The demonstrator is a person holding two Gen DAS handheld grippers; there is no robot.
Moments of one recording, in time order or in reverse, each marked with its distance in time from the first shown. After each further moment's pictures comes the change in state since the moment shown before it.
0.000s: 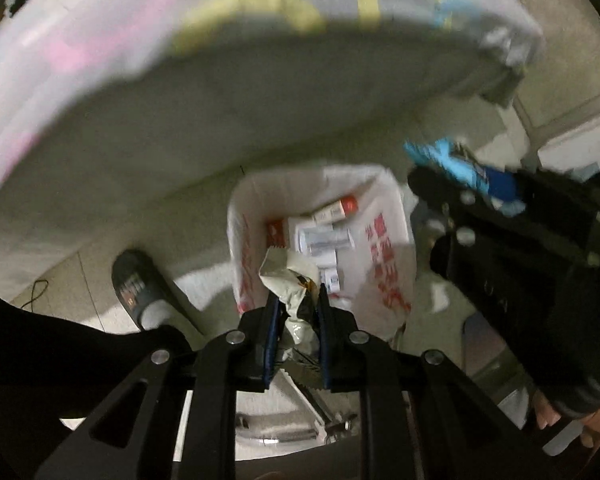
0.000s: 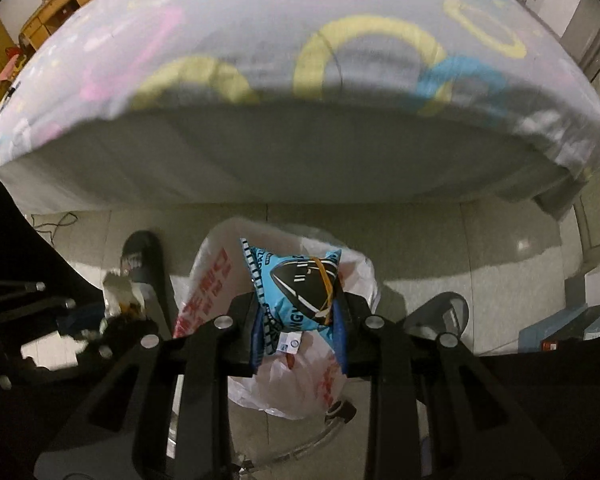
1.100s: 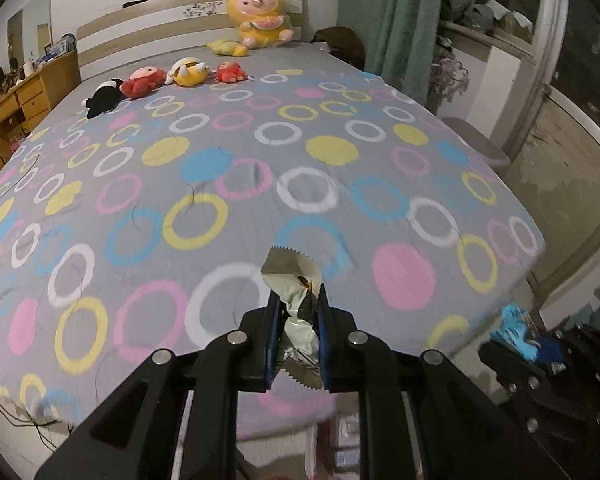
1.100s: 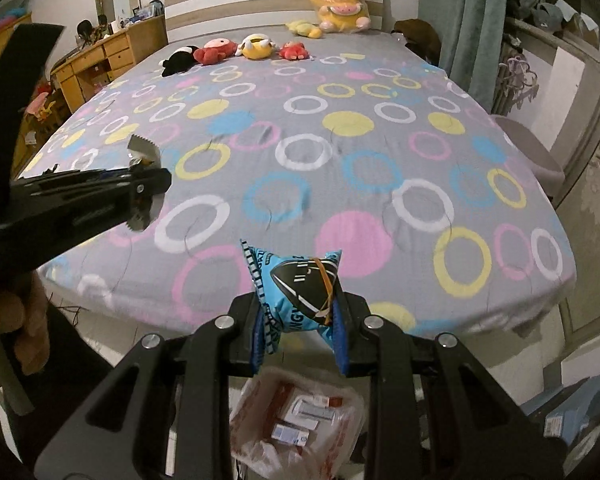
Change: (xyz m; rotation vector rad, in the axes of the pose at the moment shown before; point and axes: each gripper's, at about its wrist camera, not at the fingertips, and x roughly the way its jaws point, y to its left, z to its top) left arm -0.212 0.097 0.120 -0.096 -0.594 0.074; right arm -0.158 0.040 0.127 -0.063 -0.345 0.010
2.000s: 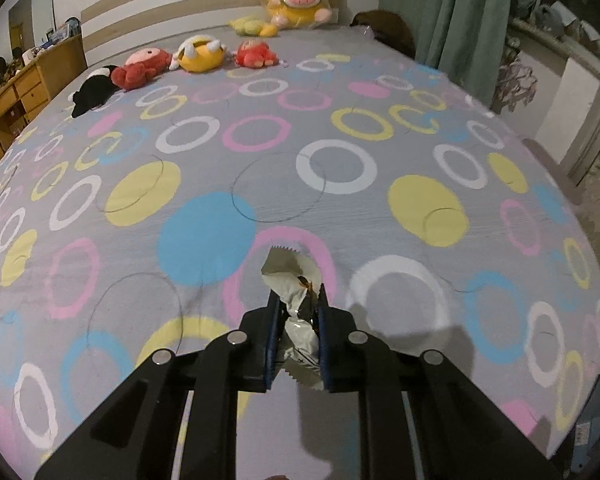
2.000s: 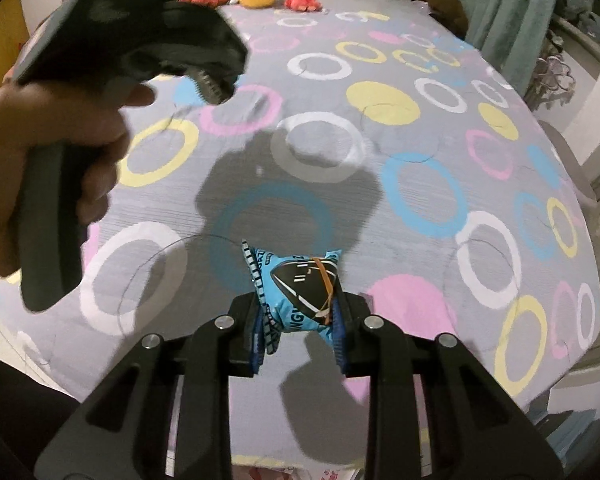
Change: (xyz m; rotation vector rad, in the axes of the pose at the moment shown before) left arm 0.198 0.065 0.147 -0.059 0.044 0.081; right arm 0.156 0.026 0.079 -0.056 0.150 -0.055
